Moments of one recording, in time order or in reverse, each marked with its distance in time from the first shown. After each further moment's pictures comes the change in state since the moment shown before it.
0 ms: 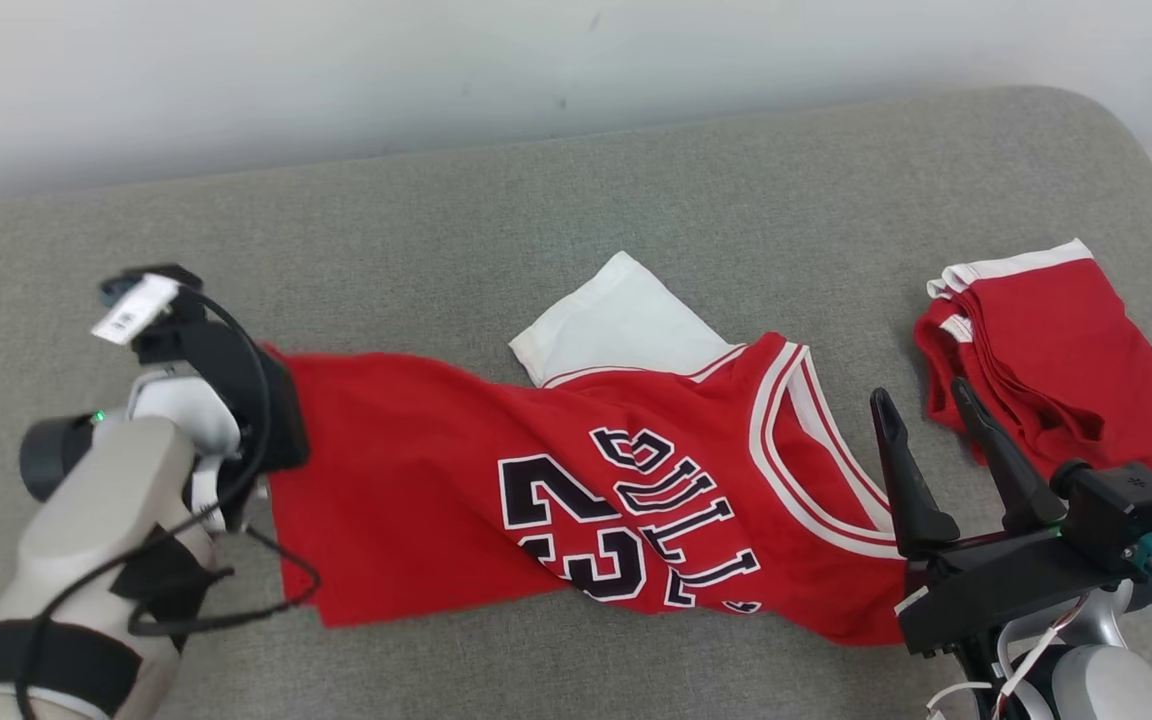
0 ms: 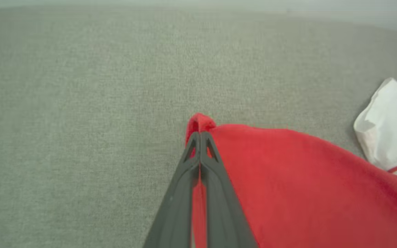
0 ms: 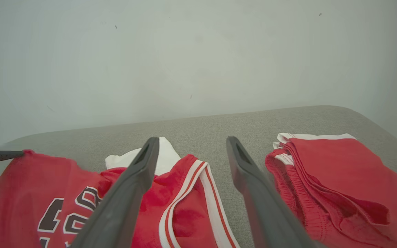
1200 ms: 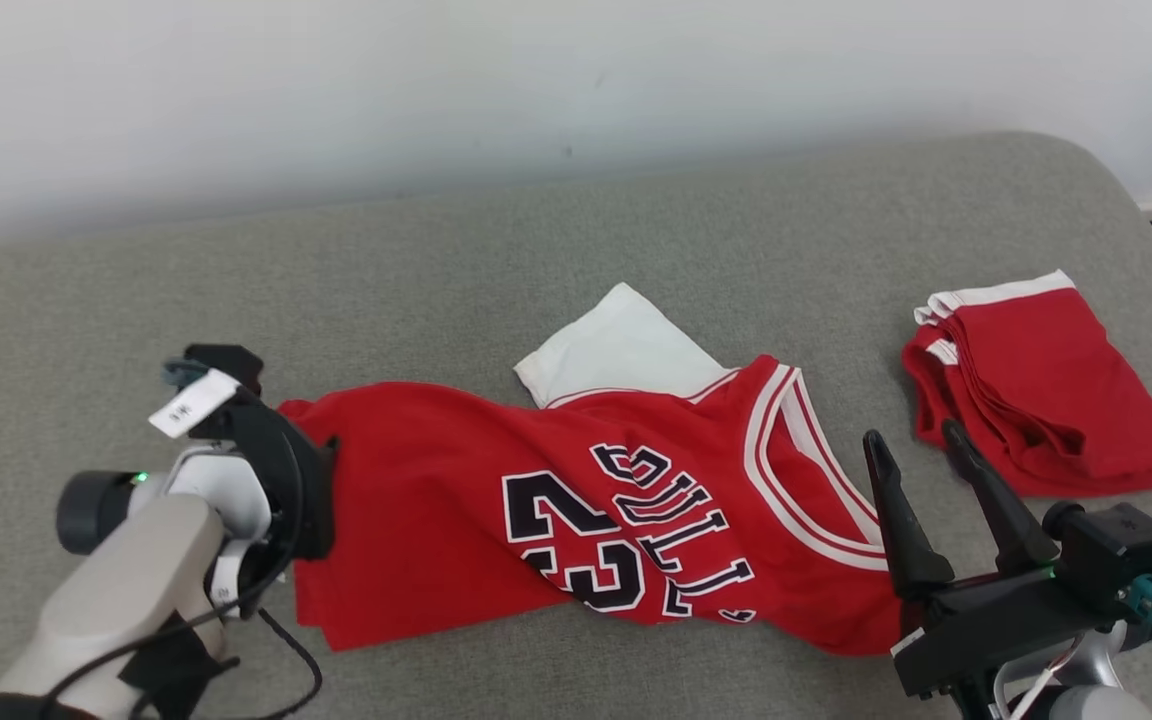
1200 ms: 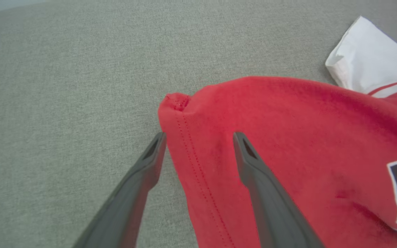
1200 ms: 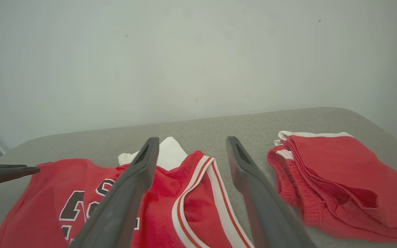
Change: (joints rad) left arm 0.148 0.080 -0.146 -0.218 -0.031 0.000 0.022; right arm 0.077 0.006 0.007 -0.029 0.001 0.003 -0.007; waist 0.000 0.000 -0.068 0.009
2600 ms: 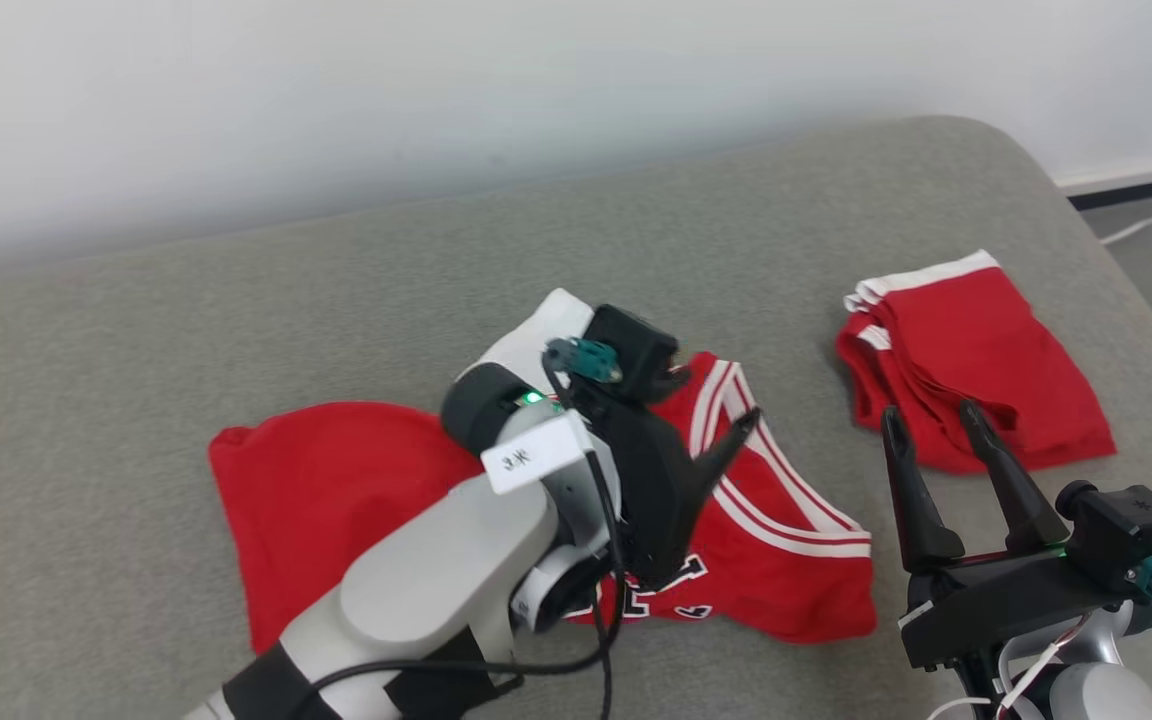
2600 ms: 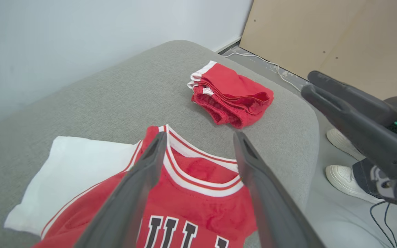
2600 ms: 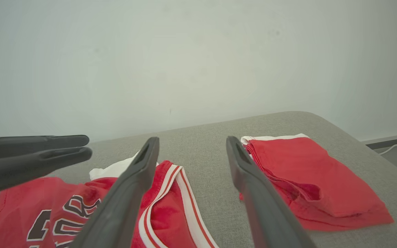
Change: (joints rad) left arm -0.094 -0.260 -0.198 -0.333 0.031 -0.096 -0.051; right arm -0.052 0.016 -0.032 0.061 0.001 0.004 -0.031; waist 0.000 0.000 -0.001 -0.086
